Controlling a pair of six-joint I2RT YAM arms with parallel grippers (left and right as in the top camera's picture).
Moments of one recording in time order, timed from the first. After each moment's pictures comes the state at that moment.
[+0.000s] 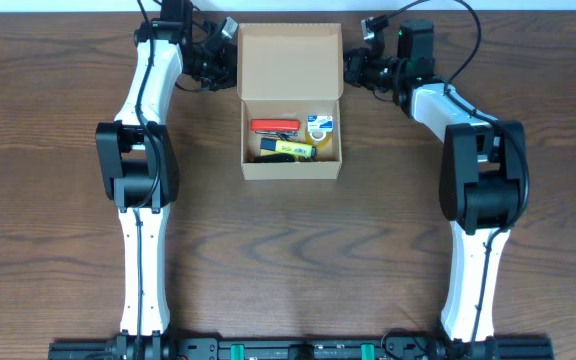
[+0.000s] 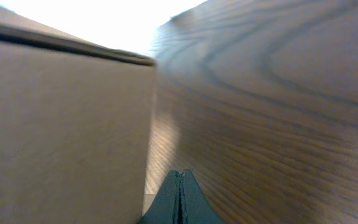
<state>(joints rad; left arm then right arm) -0.06 2.64 2.40 -1.03 0.90 -0.11 0.10 2.36 1.65 0.15 -0.93 0.62</state>
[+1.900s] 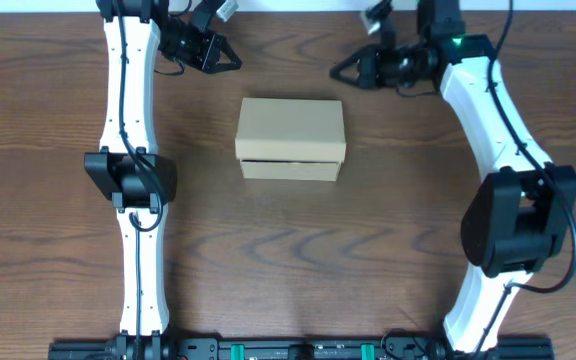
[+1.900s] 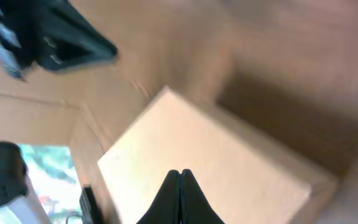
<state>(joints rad) -0.05 2.64 2.96 -1.70 0.78 0.52 0.13 2.05 1.80 -0.82 -0.89 0.12</state>
